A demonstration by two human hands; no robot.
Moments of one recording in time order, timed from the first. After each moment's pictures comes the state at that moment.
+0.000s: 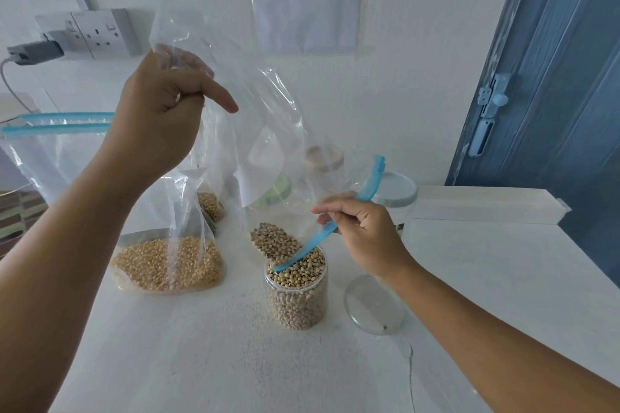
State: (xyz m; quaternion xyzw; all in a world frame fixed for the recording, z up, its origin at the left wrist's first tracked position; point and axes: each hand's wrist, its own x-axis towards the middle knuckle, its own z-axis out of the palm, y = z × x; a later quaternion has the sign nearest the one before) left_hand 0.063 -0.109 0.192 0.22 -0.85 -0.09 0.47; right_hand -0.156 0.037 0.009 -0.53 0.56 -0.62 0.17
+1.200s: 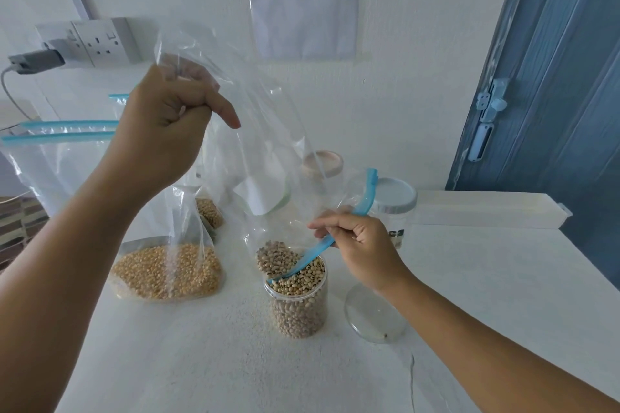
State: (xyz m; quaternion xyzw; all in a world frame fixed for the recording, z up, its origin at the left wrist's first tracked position) left_hand 0.061 -0.094 0.193 0.20 -0.85 -0.11 0.47; right_hand -0.153 0.037 -0.001 -0.53 0.56 -0.61 0.18
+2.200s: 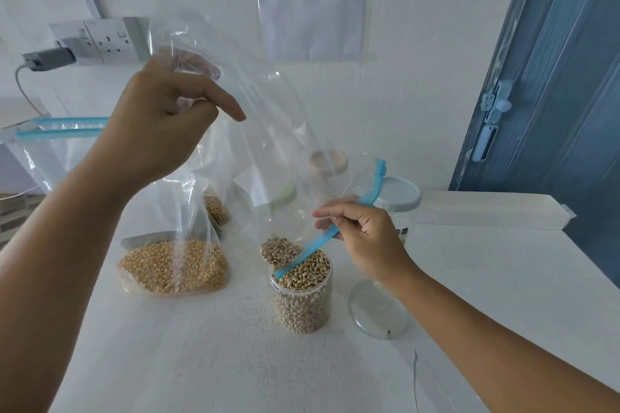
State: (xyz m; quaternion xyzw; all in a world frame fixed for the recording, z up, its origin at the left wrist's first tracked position) left_hand 0.078 -0.087 0.206 0.21 -0.87 -0.14 0.43; right_hand -0.148 0.036 0.013 -0.51 0.53 -0.64 0.21
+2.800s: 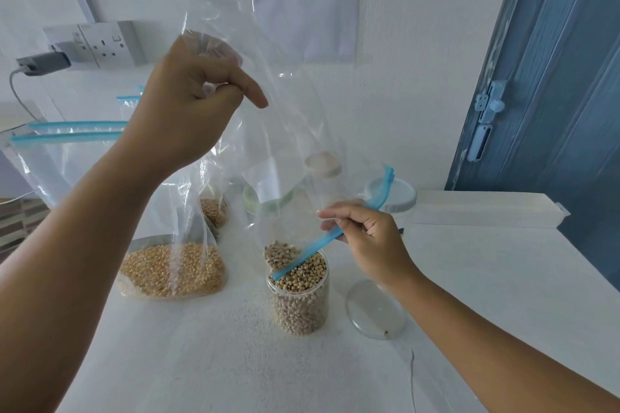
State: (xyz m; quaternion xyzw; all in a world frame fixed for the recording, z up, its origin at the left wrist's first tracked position) left_hand 0.047 -0.075 0.217 0.20 -0.86 -0.15 0.46; right_hand -0.153 0.046 0.009 -0.49 0.55 -0.65 0.20
